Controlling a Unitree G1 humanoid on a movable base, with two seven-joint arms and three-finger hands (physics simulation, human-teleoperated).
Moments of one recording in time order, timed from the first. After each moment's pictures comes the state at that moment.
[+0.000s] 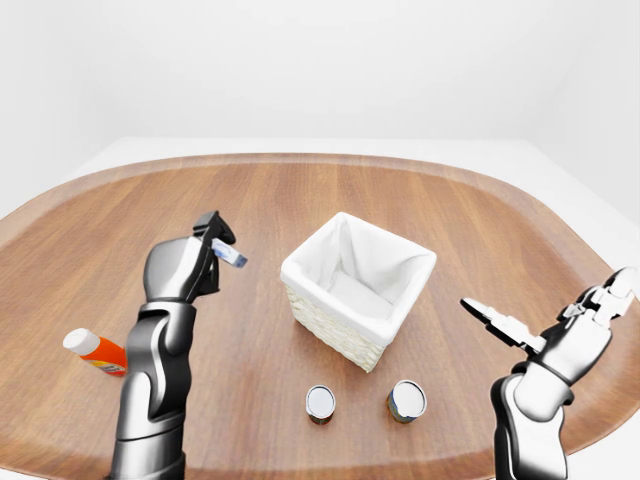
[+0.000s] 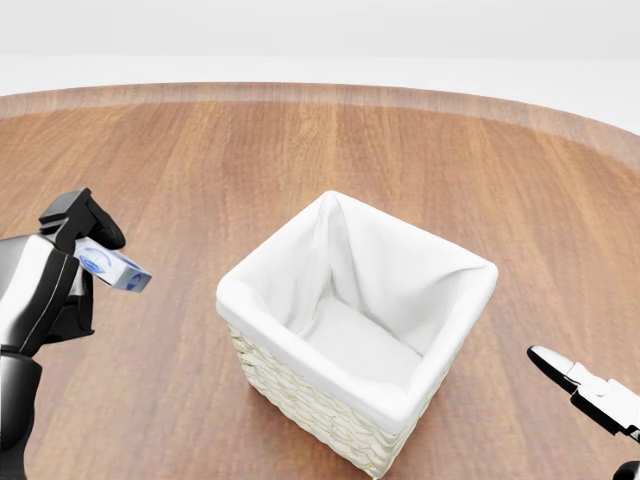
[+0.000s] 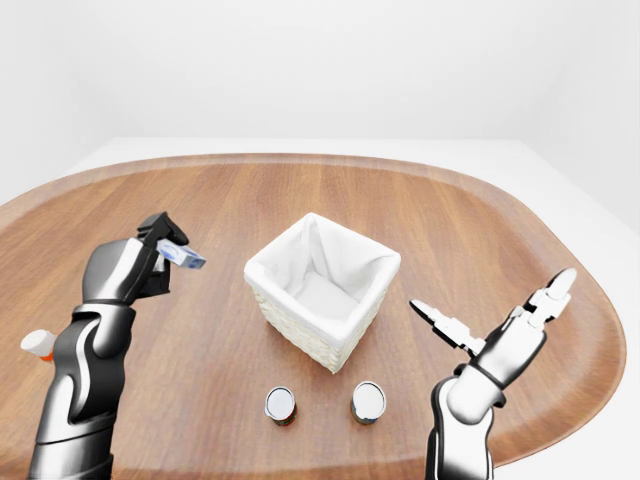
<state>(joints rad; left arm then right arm) -0.17 0.23 0.18 -0.21 1.02 -0.01 -0.15 0.15 0.05 -0.31 -0.35 -0.14 -0.02 -0.52</state>
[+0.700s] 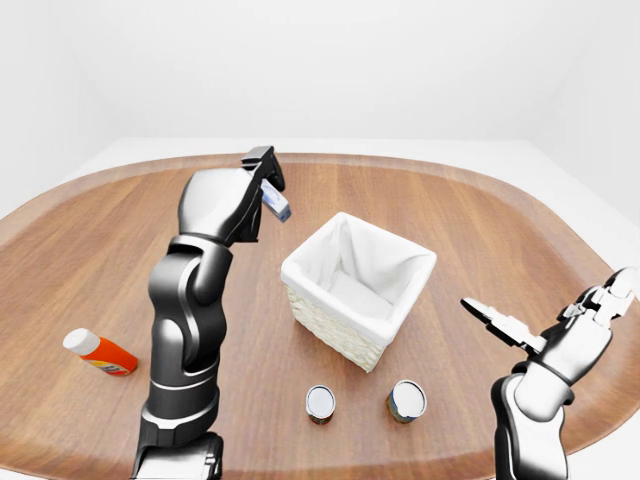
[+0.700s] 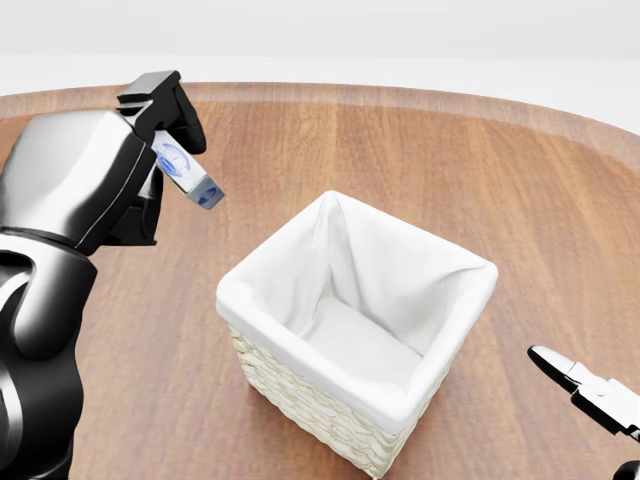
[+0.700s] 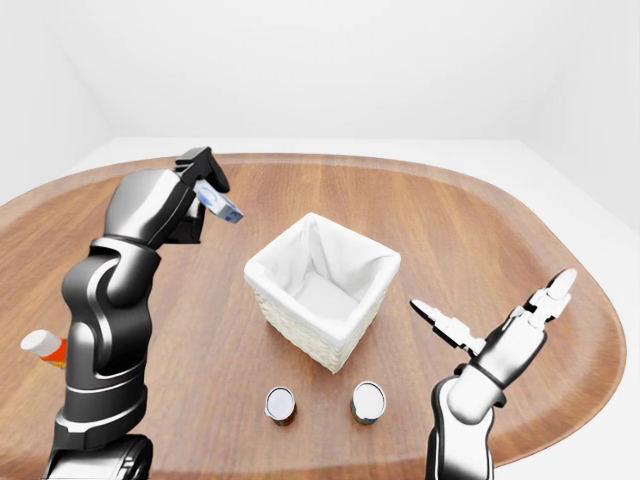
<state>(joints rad) -0.50 0.17 0.04 -0.34 1.12 0.09 -0.45 0.14 0.04 -0.31 -0.35 -0.14 -0.02 -0.52</state>
